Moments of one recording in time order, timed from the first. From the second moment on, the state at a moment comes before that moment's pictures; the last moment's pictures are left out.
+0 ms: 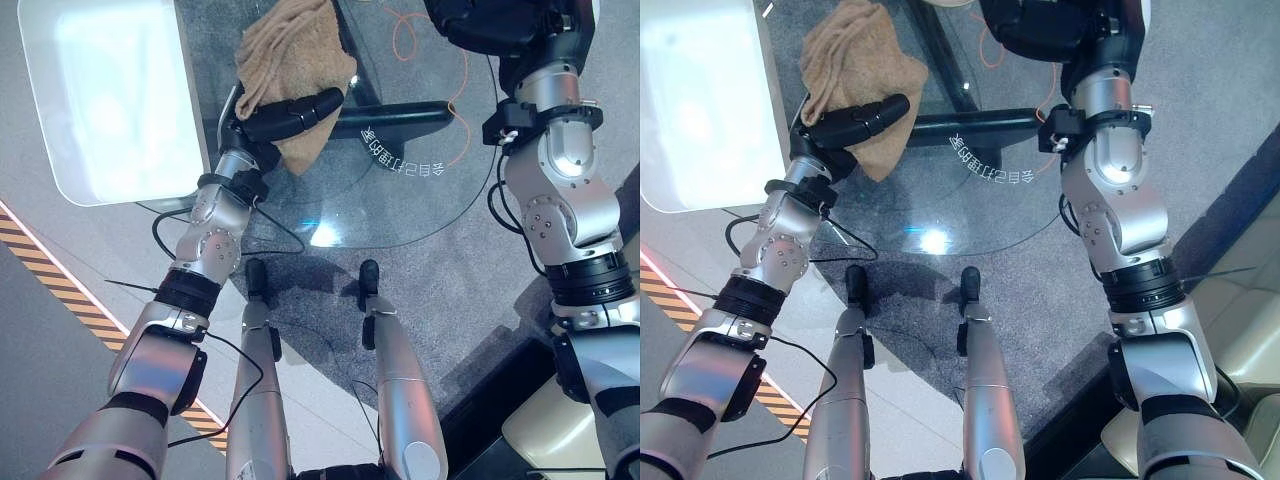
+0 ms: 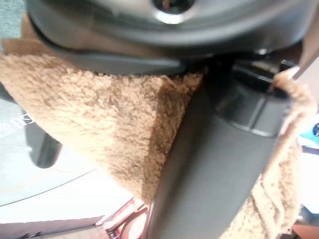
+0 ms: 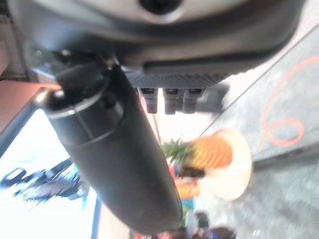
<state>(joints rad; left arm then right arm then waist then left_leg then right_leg) -0.94 0.45 -0.24 0.53 -1.13 -0.15 -0.11 -1.00 -0.64 0.18 0.23 0.65 0.01 -0.35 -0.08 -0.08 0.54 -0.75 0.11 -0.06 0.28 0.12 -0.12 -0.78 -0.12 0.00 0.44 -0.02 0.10</state>
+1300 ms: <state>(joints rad) -0.93 0.55 -0.11 0.53 -1.33 -0.52 -0.23 -0.79 -0.62 0.09 0.85 0.67 -0.12 -0.39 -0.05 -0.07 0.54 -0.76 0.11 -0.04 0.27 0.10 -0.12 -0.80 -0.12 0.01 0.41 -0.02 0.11</state>
